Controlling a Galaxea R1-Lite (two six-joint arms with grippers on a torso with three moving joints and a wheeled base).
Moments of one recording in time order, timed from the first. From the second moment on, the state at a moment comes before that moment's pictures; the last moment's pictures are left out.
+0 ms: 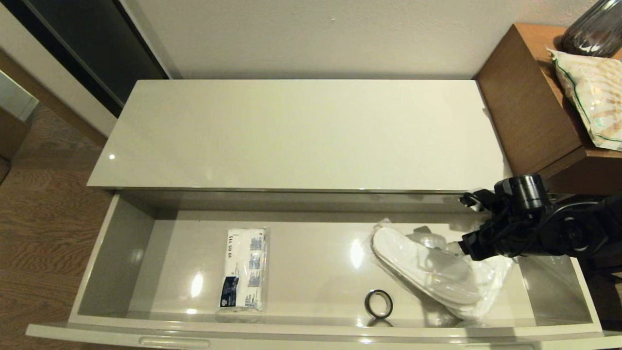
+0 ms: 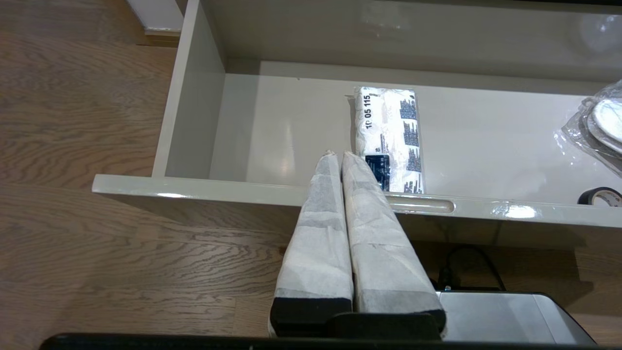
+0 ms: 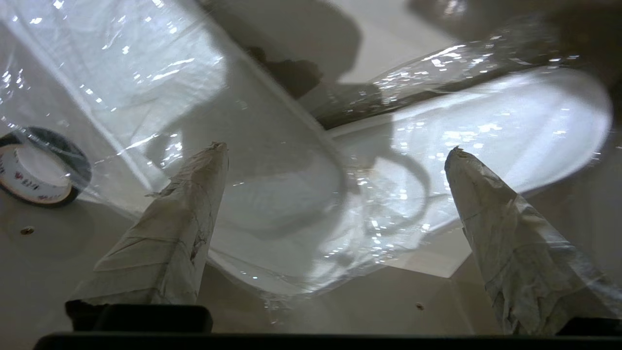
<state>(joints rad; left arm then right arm) -0.01 0.00 0.00 0.00 0.01 -0.02 0.06 1.96 -0.85 -0.25 -0.04 -0.26</state>
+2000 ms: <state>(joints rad) -0.01 0.00 0.00 0.00 0.01 -0.02 0.14 2.16 -0.72 -0.43 0.01 -0.13</state>
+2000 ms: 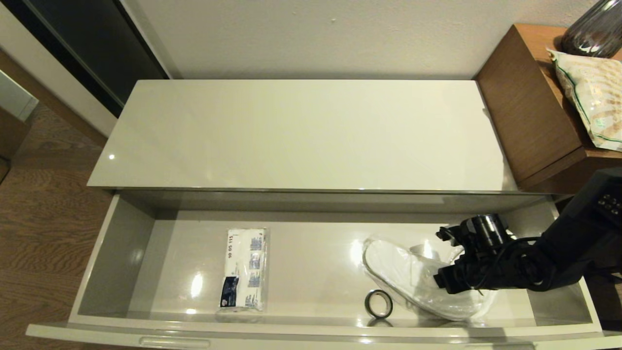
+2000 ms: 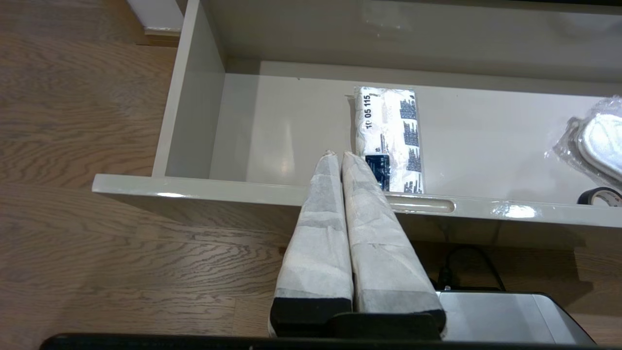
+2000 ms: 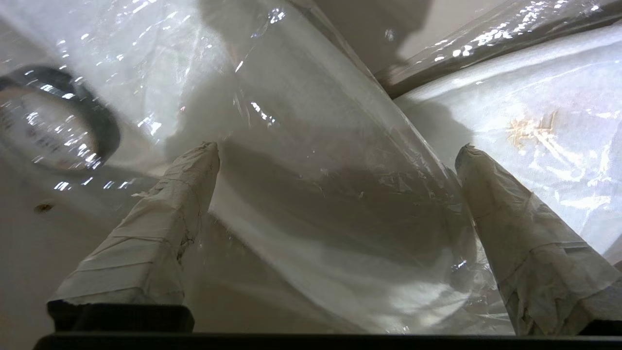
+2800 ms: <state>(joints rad) -0.01 0.00 0.00 0.00 0.01 -0.02 0.19 2.14 -0.70 -0.43 0.01 -0.17</state>
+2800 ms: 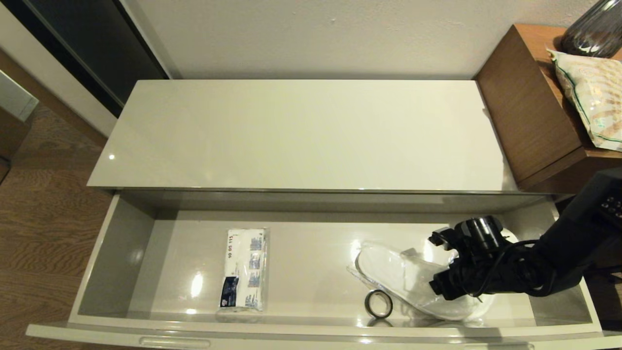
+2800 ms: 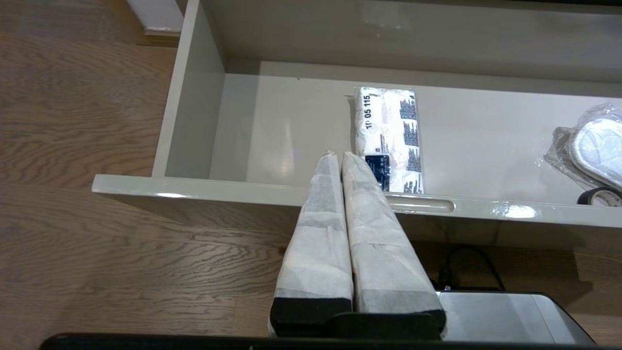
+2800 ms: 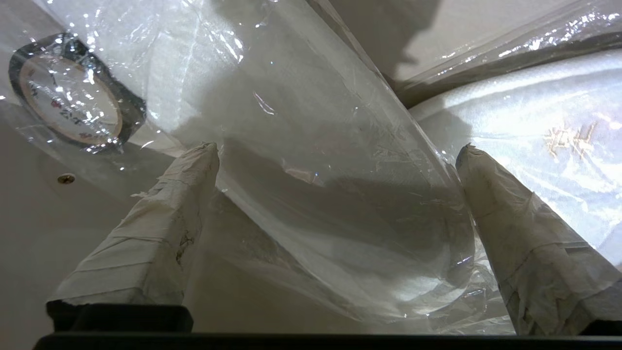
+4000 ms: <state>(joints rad) -0.01 0.00 0.00 0.00 0.01 -0.02 0.19 2.15 -0.77 -0.44 0.03 -0.06</state>
